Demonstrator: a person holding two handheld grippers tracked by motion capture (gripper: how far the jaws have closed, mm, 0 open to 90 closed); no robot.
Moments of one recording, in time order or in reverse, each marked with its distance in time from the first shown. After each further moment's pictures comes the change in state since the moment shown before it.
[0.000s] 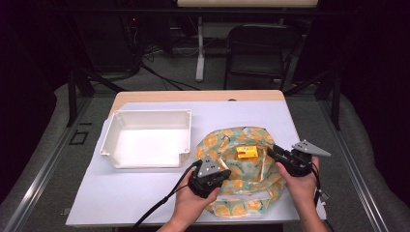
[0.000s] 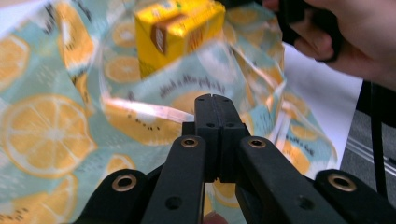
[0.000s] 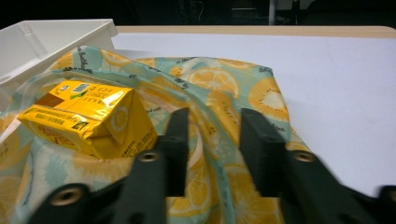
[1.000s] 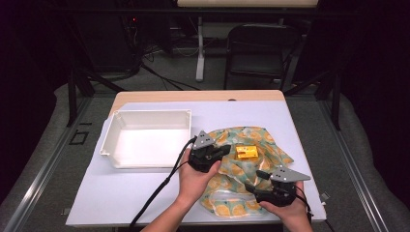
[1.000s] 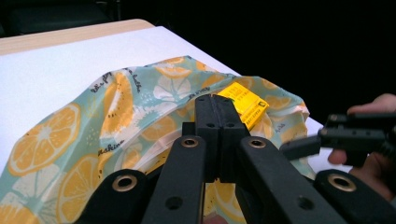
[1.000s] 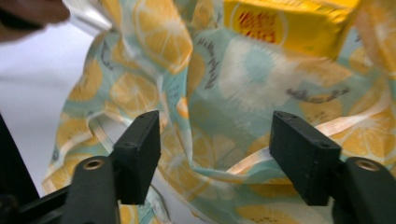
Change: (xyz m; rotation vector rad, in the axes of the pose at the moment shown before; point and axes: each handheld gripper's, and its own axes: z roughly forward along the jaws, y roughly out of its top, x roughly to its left) left arm 0.038 0.043 0.006 -0.132 0.019 -0.126; right arm 0.070 -0.042 -0.018 0.124 0.242 -0.202
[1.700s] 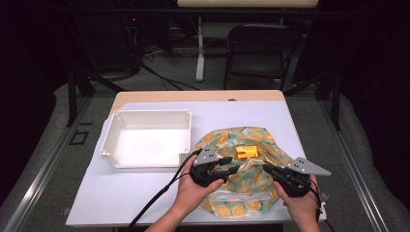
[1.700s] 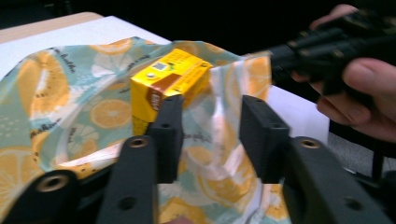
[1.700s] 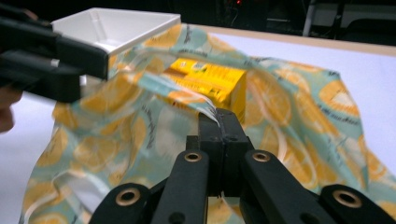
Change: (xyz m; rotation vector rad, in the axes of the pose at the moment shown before) left arm -0.019 -0.025 -0.008 0.029 -0.162 0.128; right arm -0.020 0.023 -0.027 -0.142 -0.139 0.077
